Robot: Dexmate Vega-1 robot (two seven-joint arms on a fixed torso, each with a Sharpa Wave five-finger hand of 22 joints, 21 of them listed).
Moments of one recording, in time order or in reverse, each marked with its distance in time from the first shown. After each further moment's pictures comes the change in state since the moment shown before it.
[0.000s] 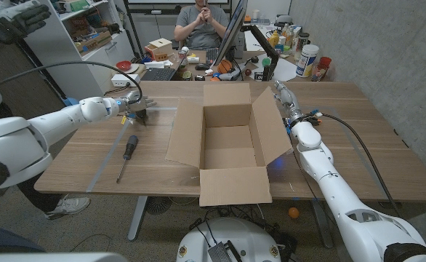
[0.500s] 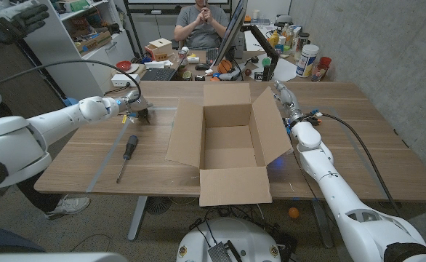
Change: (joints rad) left arm -0.001 0.015 0.006 -0.020 -0.078 -0.026 -0.004; left_hand 0.131 0.111 -0.071 0.037 -0.023 0.439 0.013 0.064 -0.002 0.518 -0.129 0.091 -0.030 0.453 -0.048 -0.003 0.000 0.170 -0.059 0.041 0.000; right arm 0.001 -0.001 -0.002 0.006 0.000 0.010 0.001; right_hand 0.000 0.000 -0.007 -0.001 0.000 0.009 0.002 0.008 0.000 0.000 0.000 0.000 0.000 0.005 0.005 0.000 0.000 0.000 0.000 -0.008 0.000
